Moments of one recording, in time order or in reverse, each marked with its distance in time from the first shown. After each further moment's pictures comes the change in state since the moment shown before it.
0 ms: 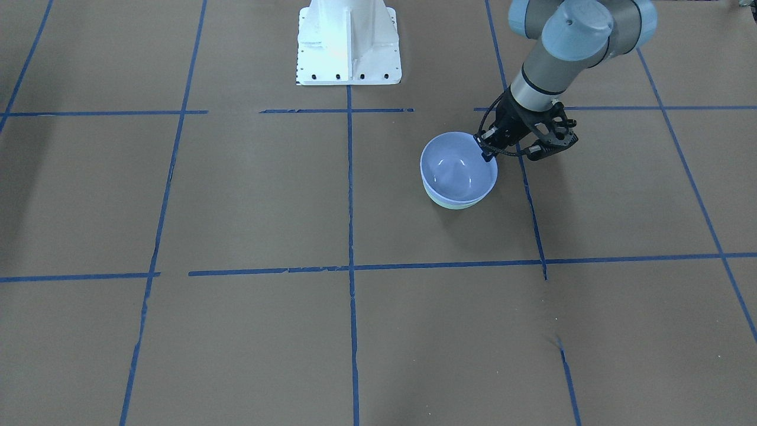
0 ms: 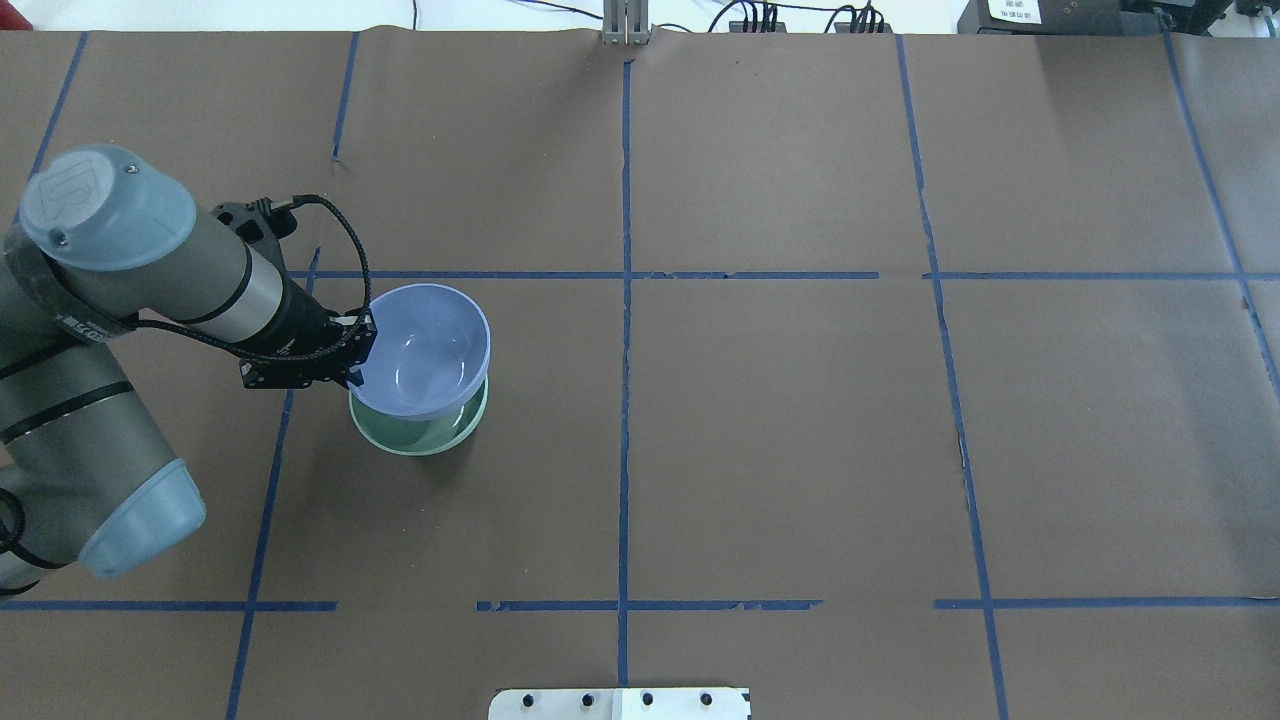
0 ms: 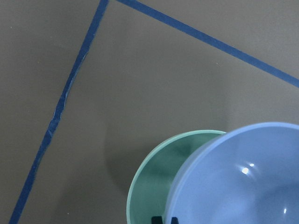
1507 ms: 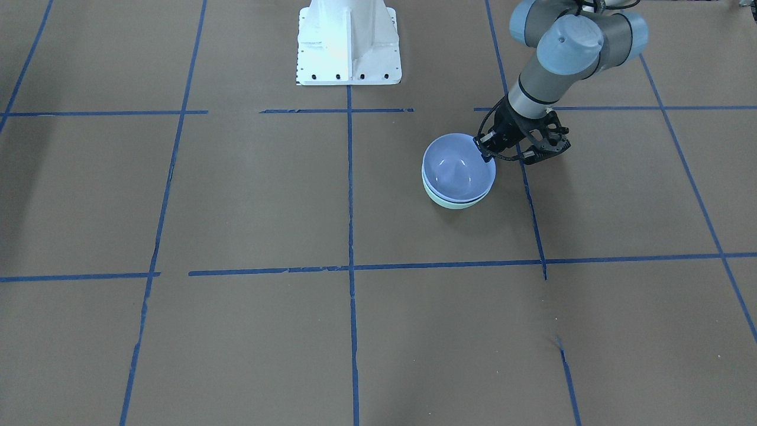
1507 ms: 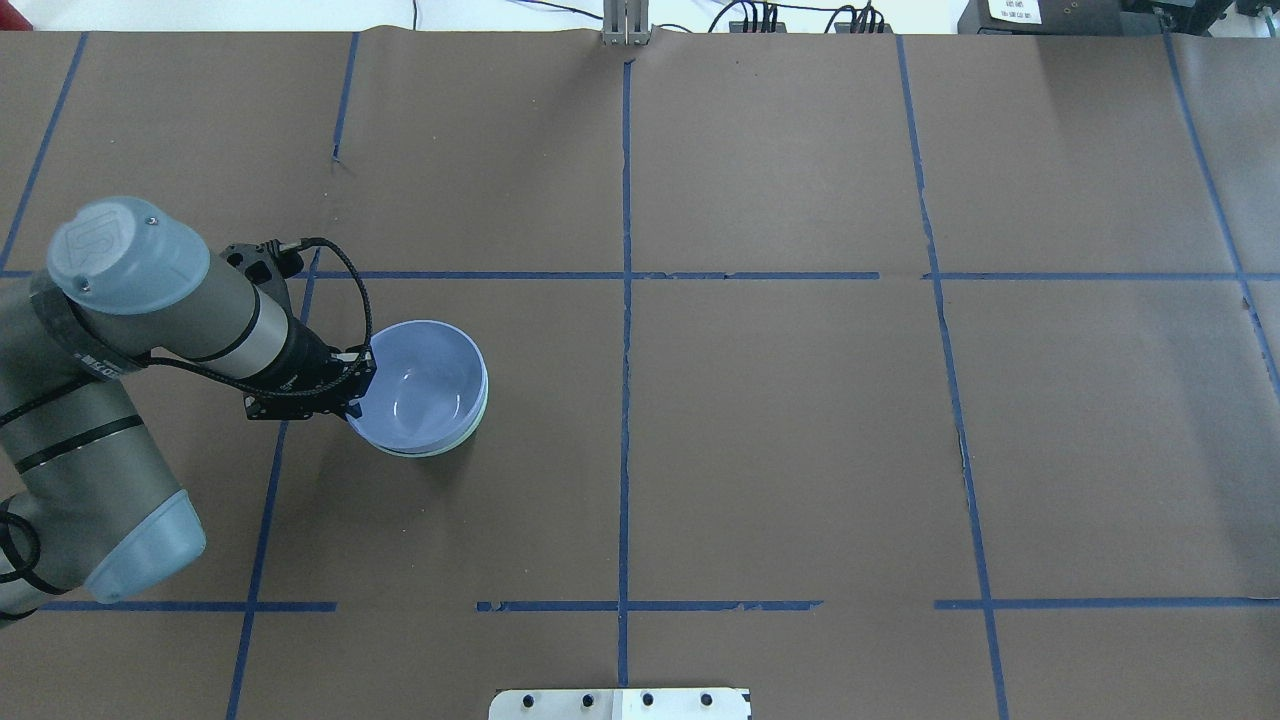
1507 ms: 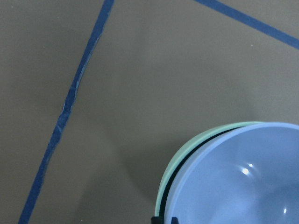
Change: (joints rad) left arm 0.045 0.041 0.038 -0.073 0.001 -0.003; right arm 0.000 0.000 0.000 0.000 0.000 0.001
